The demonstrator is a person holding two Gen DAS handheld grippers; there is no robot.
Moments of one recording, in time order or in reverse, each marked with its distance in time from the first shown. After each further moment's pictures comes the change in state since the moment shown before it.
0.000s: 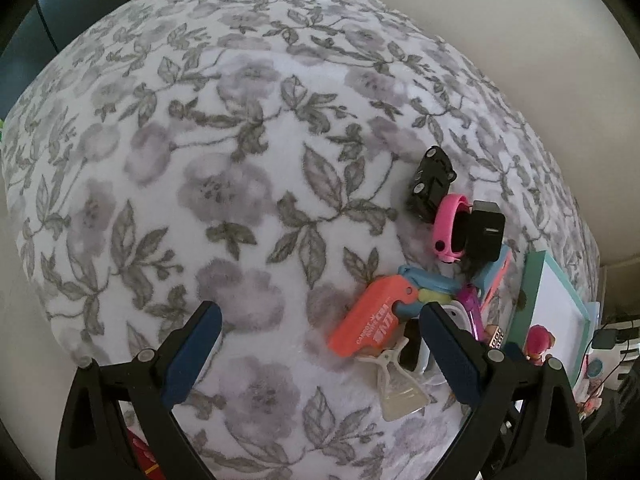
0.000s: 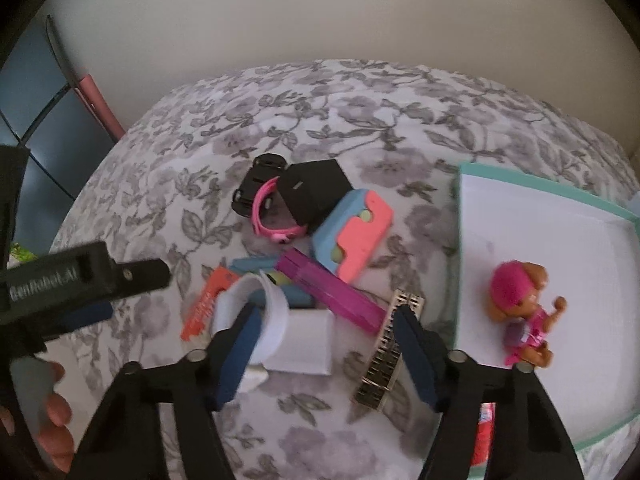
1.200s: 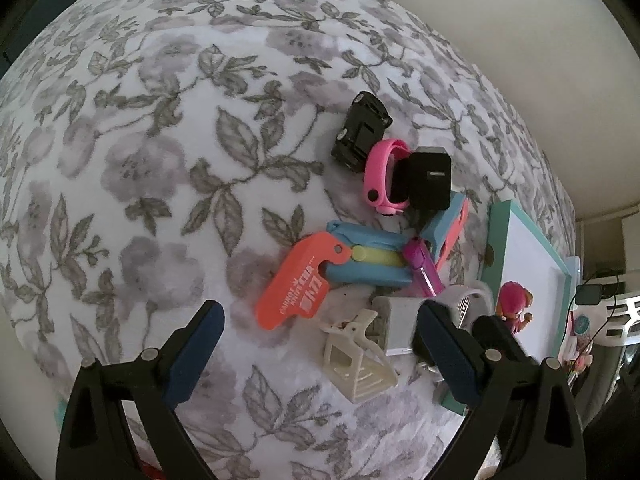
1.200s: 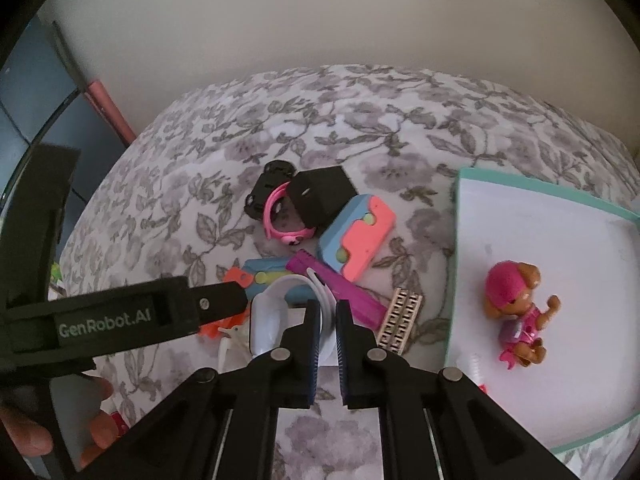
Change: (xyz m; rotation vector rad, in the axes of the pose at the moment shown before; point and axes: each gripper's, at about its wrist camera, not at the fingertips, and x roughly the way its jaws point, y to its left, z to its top) left arm 0.015 -0.039 -0.013 0.125 0.100 -0.114; right arm -0.018 -0.010 -0.001 0.013 -0.015 0.037
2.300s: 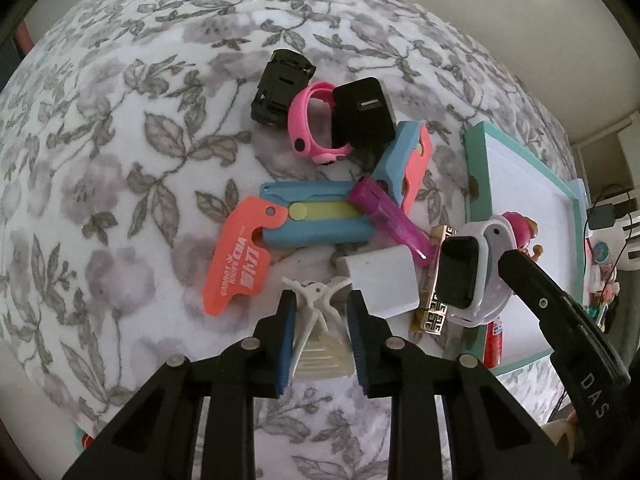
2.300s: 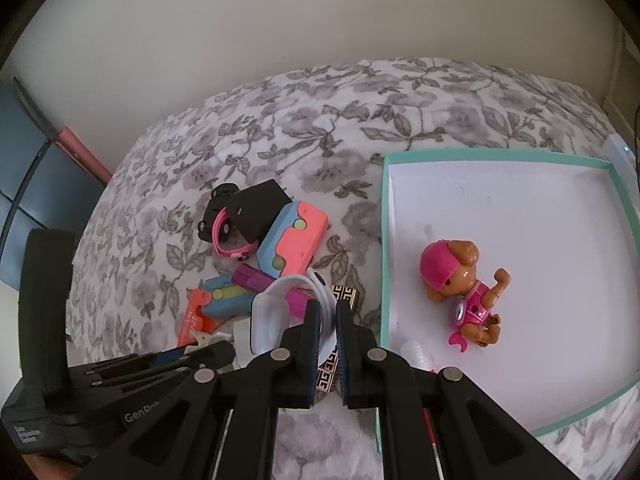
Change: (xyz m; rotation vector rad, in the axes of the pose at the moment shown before) left arm 0.023 -0.045 -0.018 0.229 0.060 0.027; right arm -0.014 -0.045 0.001 0.171 0.001 -0.015
